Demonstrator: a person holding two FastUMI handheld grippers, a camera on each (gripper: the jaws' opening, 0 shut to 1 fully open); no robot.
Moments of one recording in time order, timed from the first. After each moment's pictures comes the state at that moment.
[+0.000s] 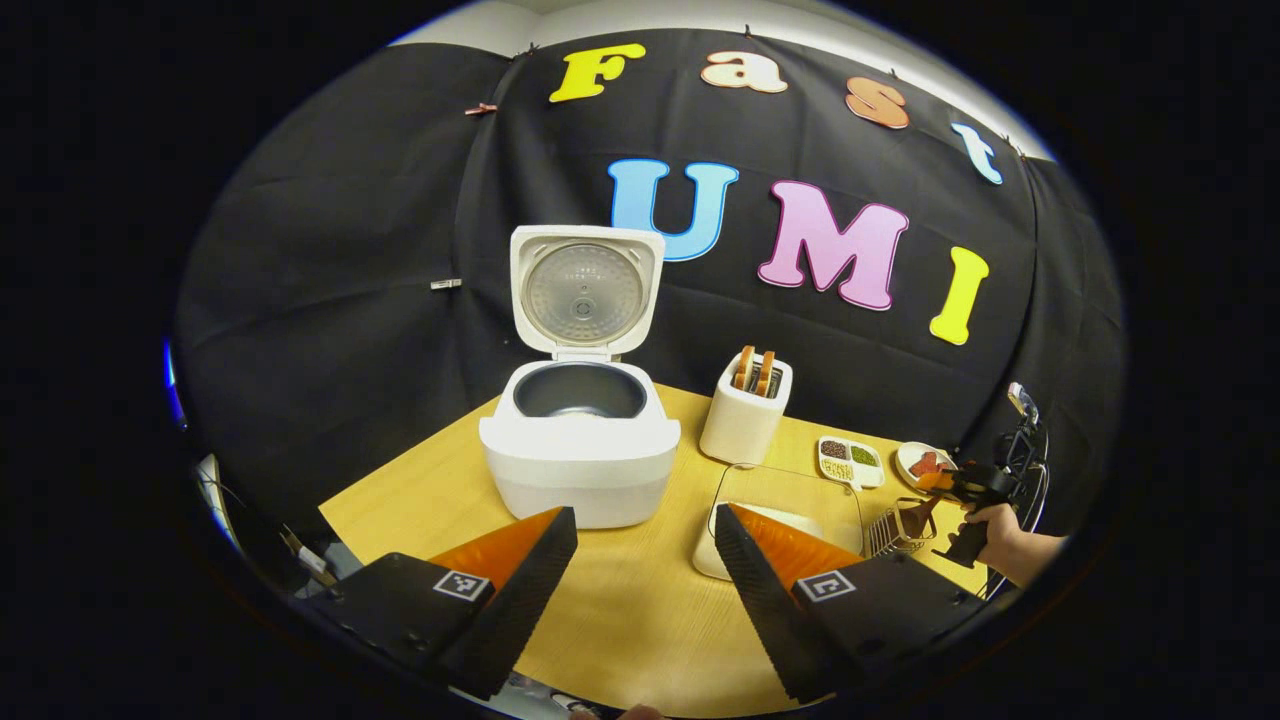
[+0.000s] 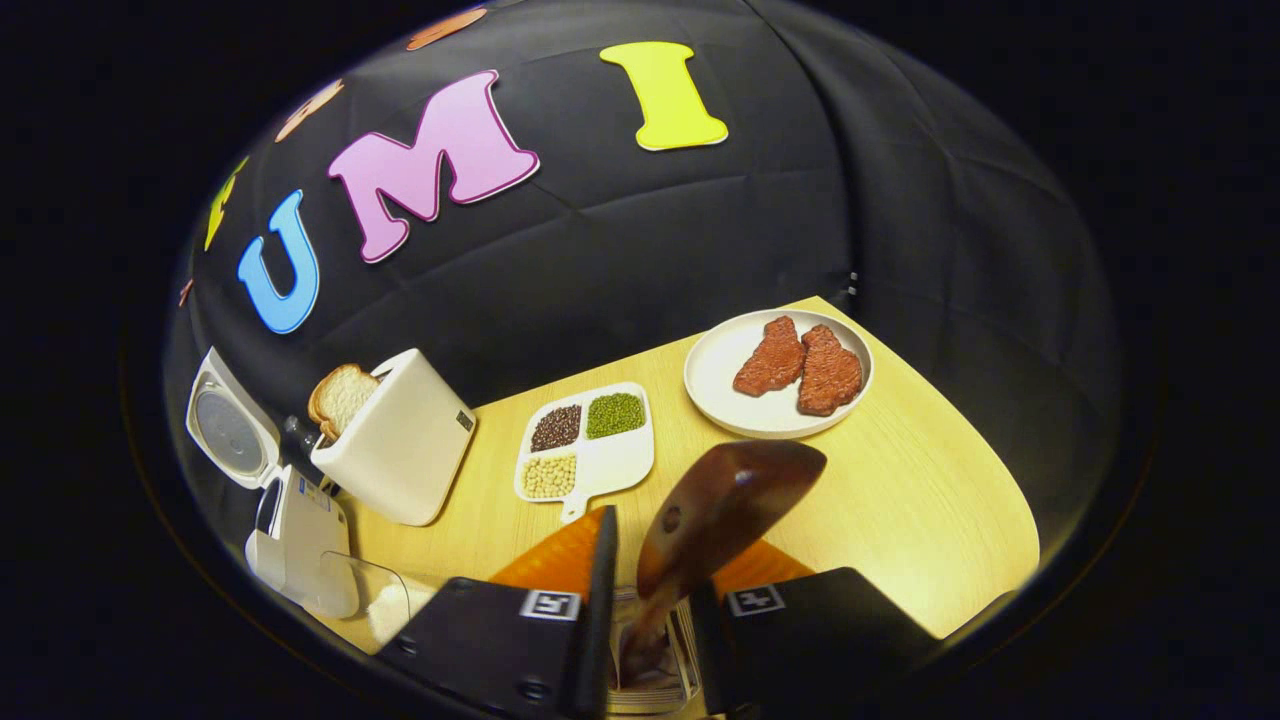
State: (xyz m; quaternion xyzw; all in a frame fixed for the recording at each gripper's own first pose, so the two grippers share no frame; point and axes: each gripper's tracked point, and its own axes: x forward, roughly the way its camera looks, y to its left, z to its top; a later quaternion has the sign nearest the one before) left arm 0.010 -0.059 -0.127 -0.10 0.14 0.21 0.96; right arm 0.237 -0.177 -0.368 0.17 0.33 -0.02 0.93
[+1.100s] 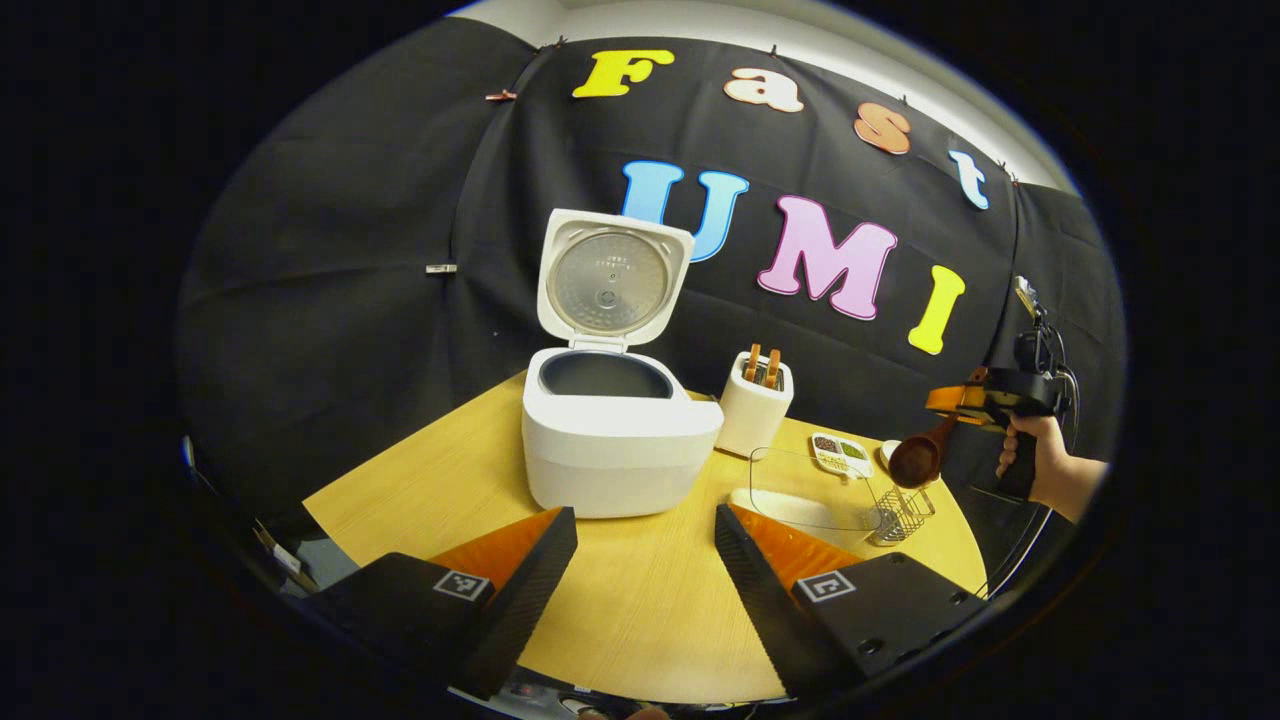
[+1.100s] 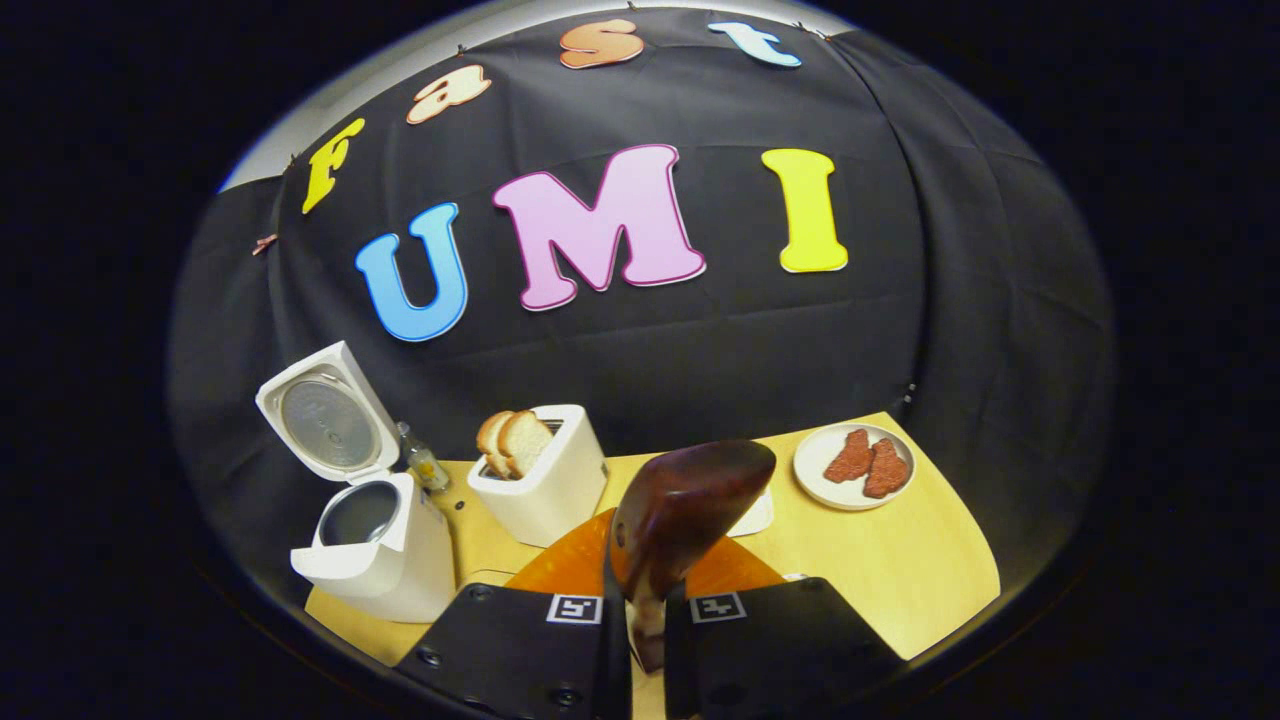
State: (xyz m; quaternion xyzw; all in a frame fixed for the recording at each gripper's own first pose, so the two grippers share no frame) left arm -0.040 0.012 -0.168 -0.13 0.12 0.15 0.97; right arm 0.188 -0.032 -0.197 0.11 0.23 0.08 0.97
